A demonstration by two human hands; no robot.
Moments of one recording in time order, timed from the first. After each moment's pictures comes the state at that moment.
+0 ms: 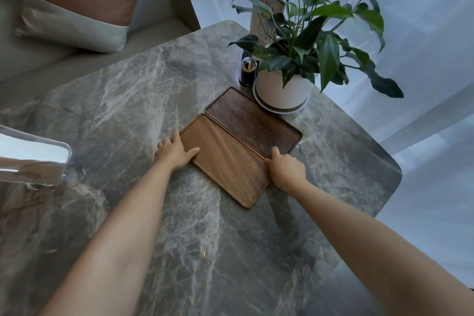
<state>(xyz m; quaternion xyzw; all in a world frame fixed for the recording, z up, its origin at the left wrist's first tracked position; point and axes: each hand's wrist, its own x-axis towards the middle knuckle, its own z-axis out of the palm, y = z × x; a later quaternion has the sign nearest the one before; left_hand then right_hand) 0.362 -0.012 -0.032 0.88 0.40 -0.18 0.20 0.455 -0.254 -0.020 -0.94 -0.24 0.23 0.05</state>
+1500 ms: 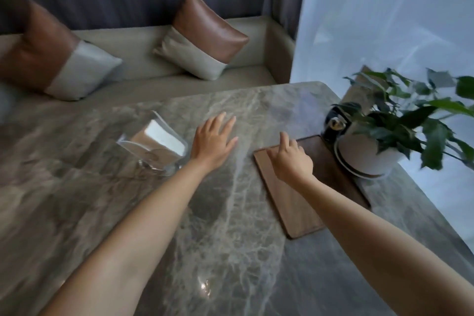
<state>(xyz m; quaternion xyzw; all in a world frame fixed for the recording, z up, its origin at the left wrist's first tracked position) 0.282 0.064 0.060 0.94 0.31 0.14 0.05 0.404 -0.083 0.067 -0.91 -0.37 0.10 0.14</state>
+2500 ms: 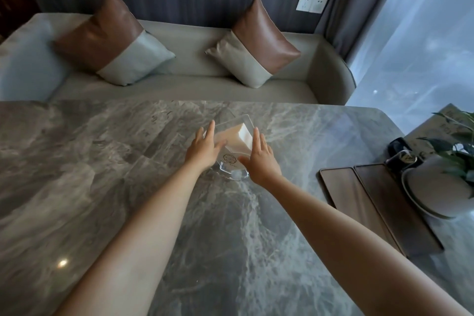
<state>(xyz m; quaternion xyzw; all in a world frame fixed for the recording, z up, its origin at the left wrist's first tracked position) 0.126 0.195 0.025 0.78 0.51 0.10 0.35 0.234 0.085 0.053 -0.83 -0.49 0.21 0.17</state>
